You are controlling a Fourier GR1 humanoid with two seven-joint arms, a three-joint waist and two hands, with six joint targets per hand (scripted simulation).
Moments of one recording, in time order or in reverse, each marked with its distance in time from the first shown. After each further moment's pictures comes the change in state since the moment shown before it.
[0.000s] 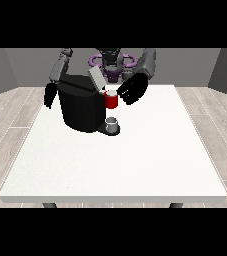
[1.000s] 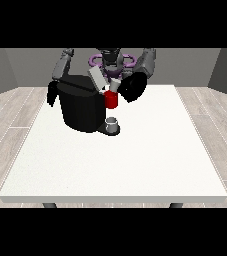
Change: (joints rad) left arm 0.023 -0.015 -0.012 -0.017 -0.003 -0.032 0.028; right arm 0.054 0.029 0.036 -0.084 0.020 -0.037 0.035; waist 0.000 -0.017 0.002
